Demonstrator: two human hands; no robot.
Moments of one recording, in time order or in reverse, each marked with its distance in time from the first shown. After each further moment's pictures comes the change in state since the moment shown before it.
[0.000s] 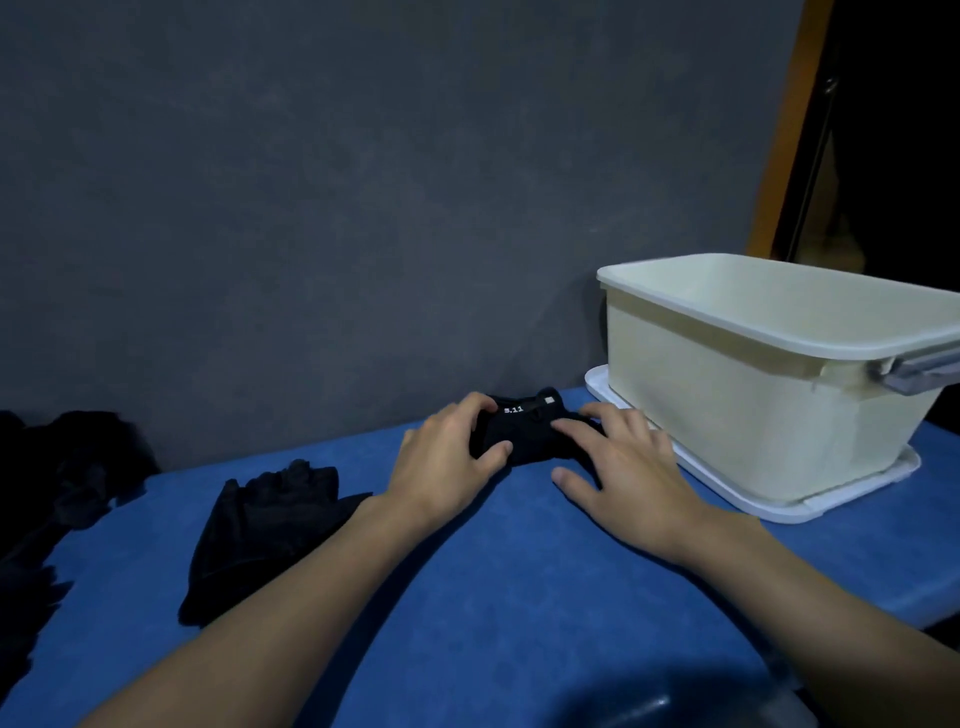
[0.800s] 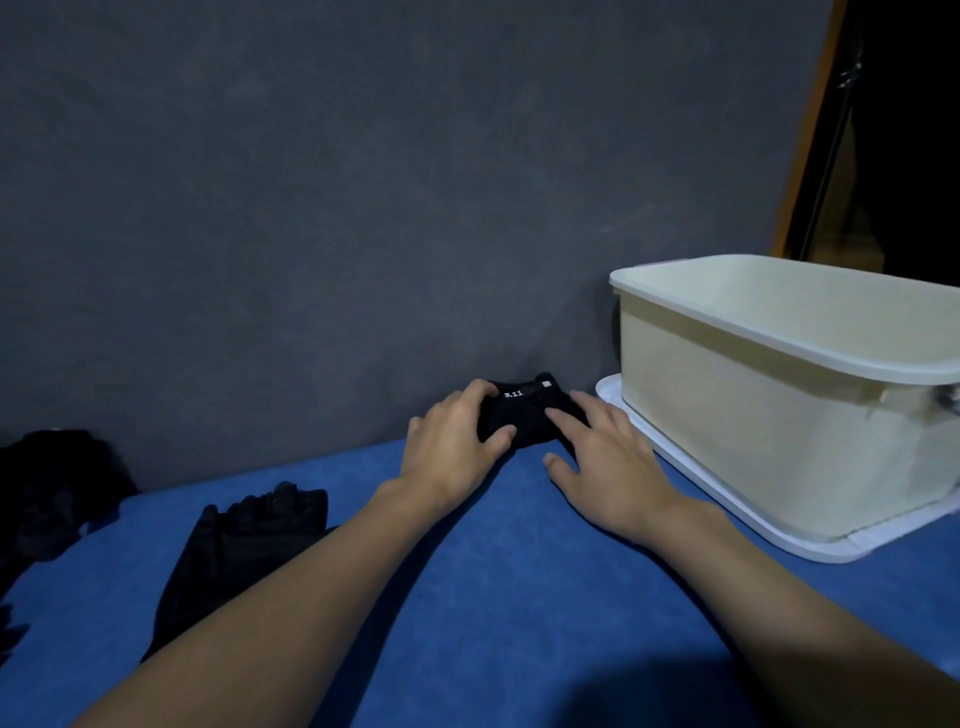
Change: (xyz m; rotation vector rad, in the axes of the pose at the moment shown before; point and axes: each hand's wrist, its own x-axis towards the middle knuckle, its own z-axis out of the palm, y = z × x) left_hand 0.048 -0.013 0.018 0.070 0.045 -0.045; right_hand 0.048 -0.001 0.021 0.069 -0.074 0.088
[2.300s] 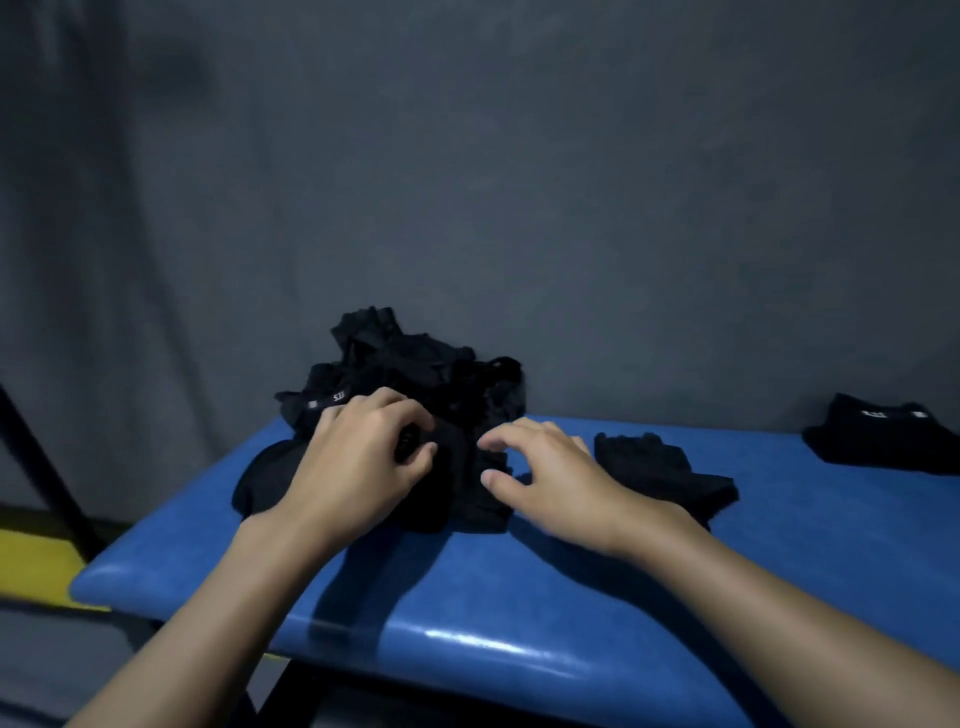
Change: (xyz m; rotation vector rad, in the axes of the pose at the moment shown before) left_hand -0.280 -0.142 -0.308 0.448 0.254 -0.292; right_hand -0.090 -0.348 0.026 0.399 -0.219 -0.681
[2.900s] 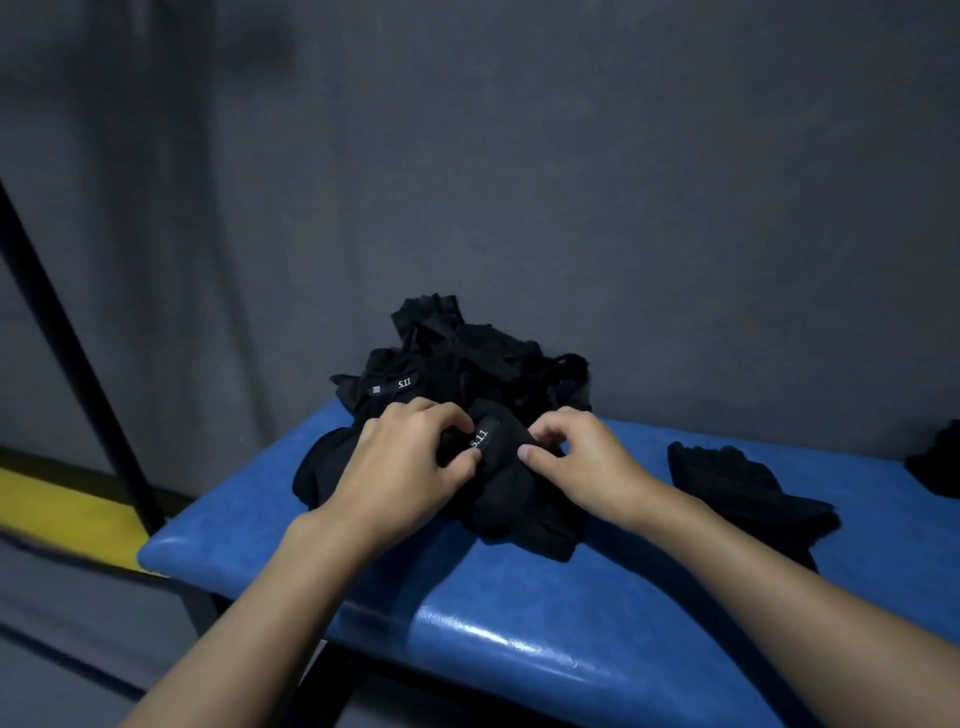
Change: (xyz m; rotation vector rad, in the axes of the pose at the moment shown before) left_hand -0.010 -0.036 0.007 -0.100 -0.058 -0.124; right_hand 0.049 -0.005 0.038 0.197 0.067 0.122
